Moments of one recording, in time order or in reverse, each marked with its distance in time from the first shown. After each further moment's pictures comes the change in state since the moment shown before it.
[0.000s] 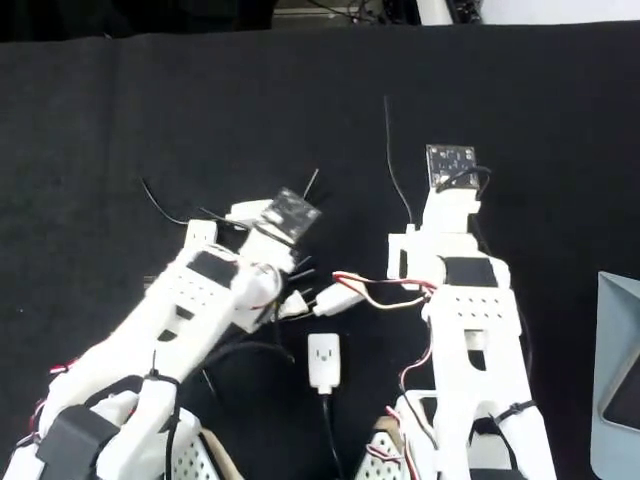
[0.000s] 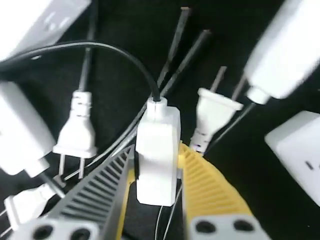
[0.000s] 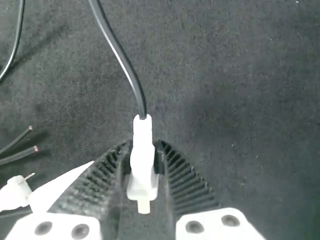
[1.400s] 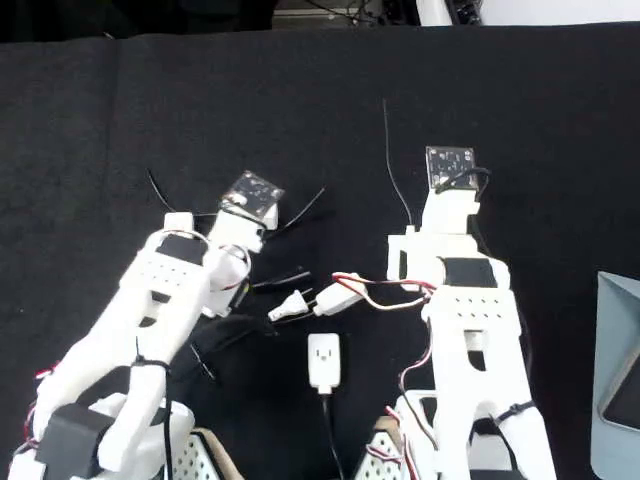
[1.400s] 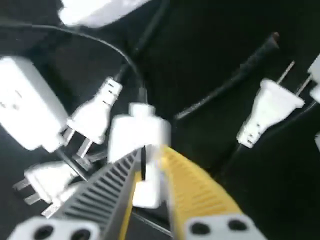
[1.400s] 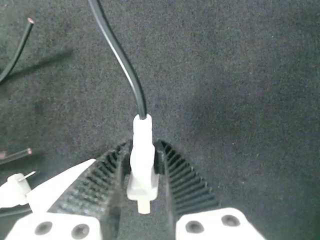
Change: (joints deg) left arm -10.8 0.4 -3.2 5.4 -2.8; right arm 0.0 0.0 0.4 0.0 0.1
